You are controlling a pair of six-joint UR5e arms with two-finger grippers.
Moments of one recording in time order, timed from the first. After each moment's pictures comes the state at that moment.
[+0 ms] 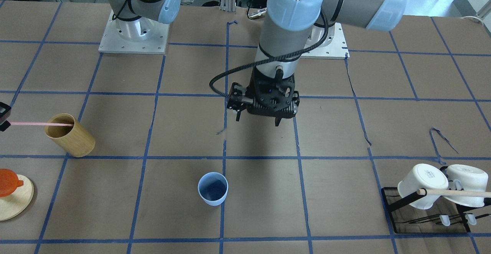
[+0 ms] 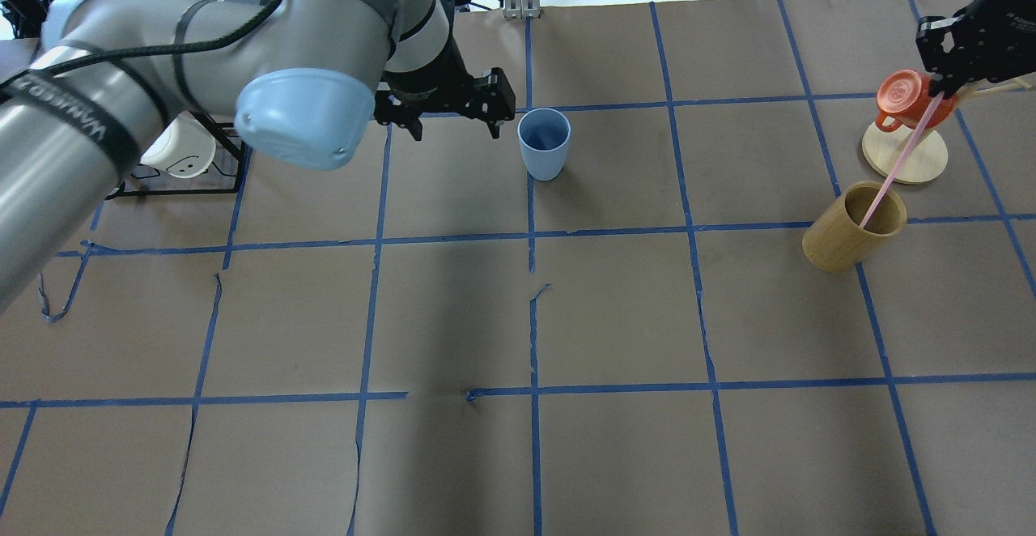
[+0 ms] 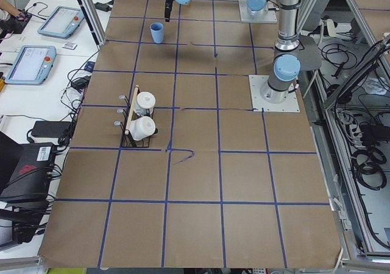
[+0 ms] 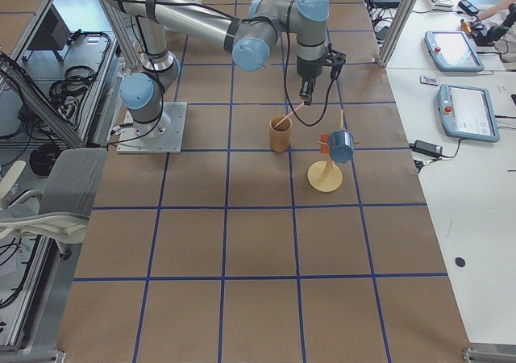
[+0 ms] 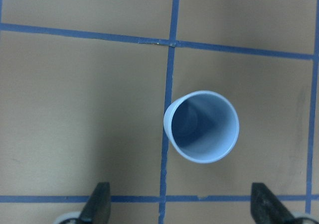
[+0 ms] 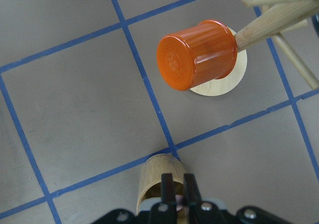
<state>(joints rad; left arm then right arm) -1.80 -1.75 -1.60 -1.22 1.51 -0.17 1.19 -1.44 1.57 -1.86 -1.61 -0.03</state>
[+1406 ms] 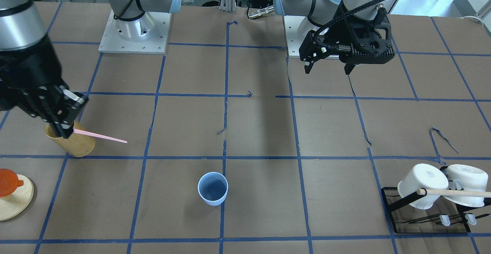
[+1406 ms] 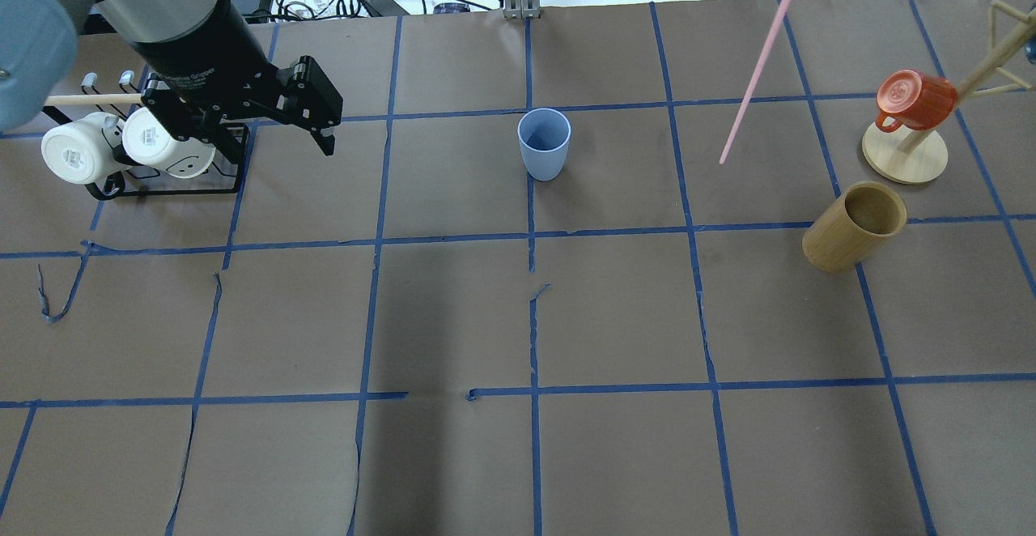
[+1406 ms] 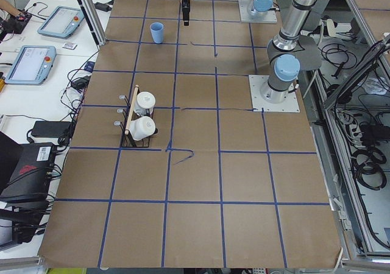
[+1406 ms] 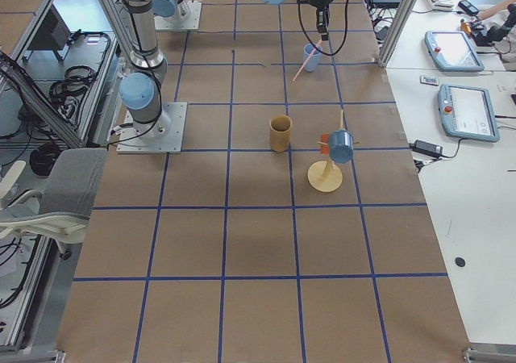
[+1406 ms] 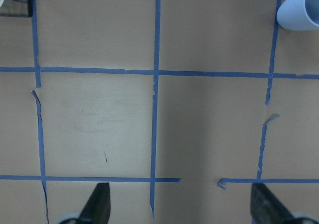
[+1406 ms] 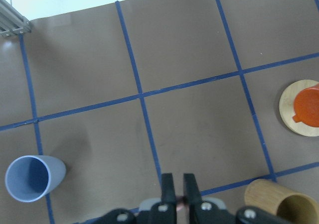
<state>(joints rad) -1.58 -1.57 -1.52 -1.65 1.53 -0.05 1.58 -1.38 1.35 -1.85 -1.65 0.23</state>
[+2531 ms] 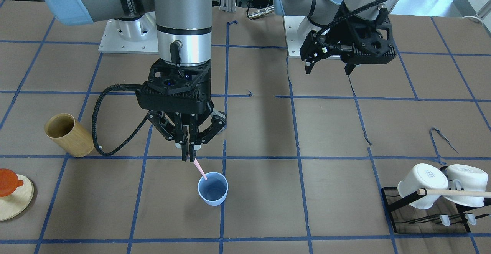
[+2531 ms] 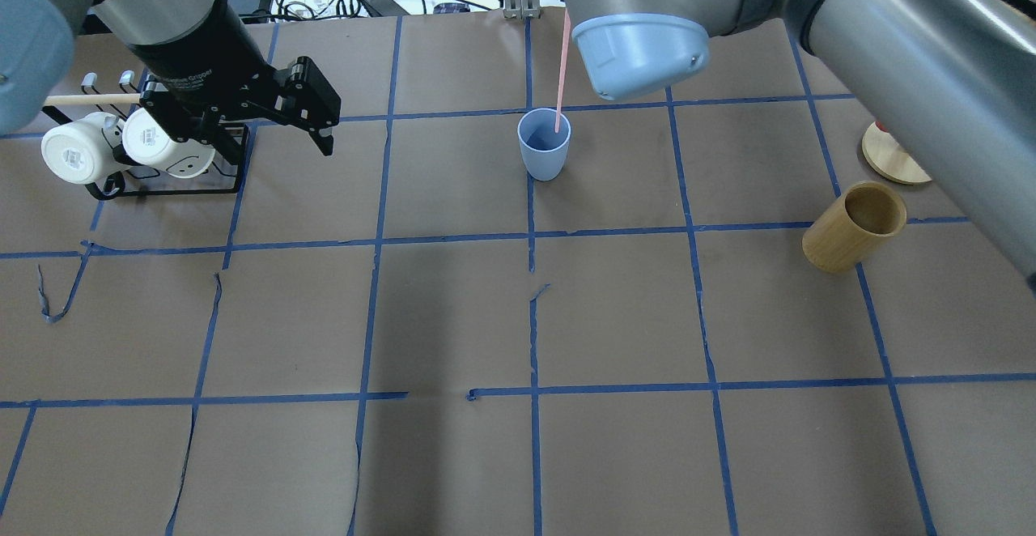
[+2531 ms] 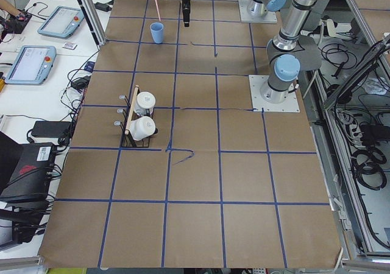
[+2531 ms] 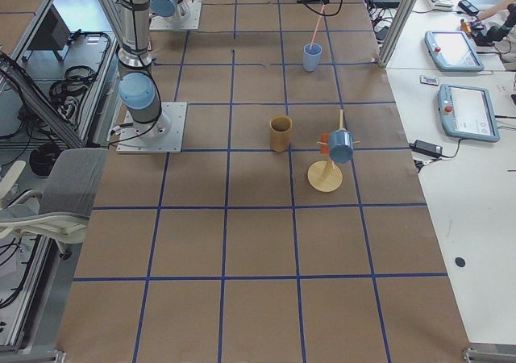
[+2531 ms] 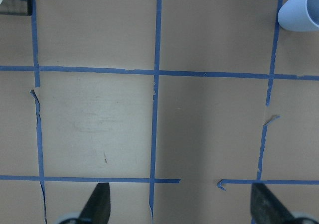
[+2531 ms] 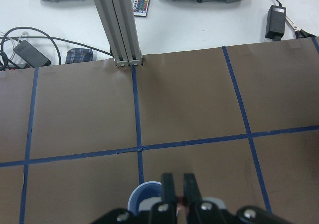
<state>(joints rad) -1.58 -1.57 -1.52 -1.64 1.53 -0.05 1.90 -1.24 1.35 -2.21 -1.77 0.39</state>
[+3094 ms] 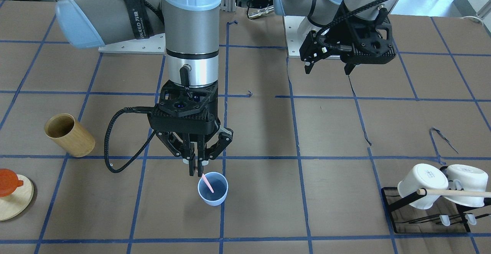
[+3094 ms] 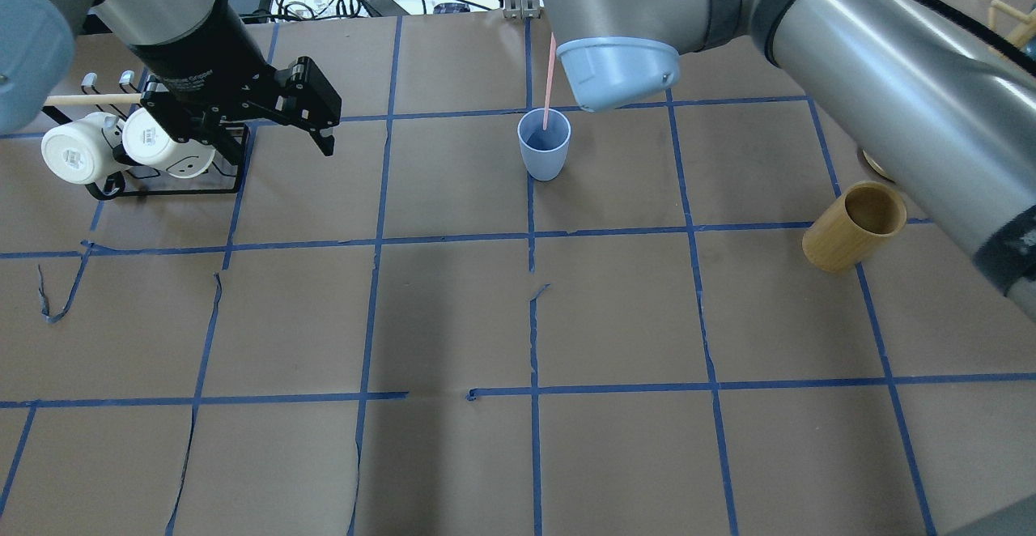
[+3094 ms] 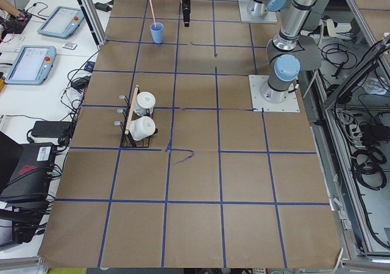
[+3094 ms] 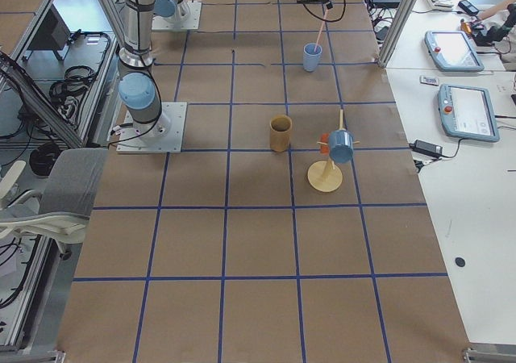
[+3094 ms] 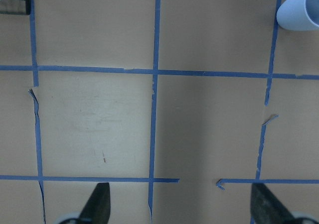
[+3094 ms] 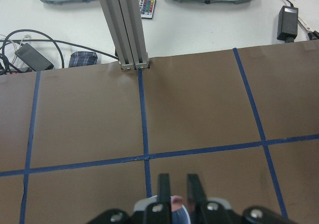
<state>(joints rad) -1.58 -1.57 -1.52 -1.64 1.53 -0.05 1.91 -1.19 1.36 -2.28 -1.77 0.39</state>
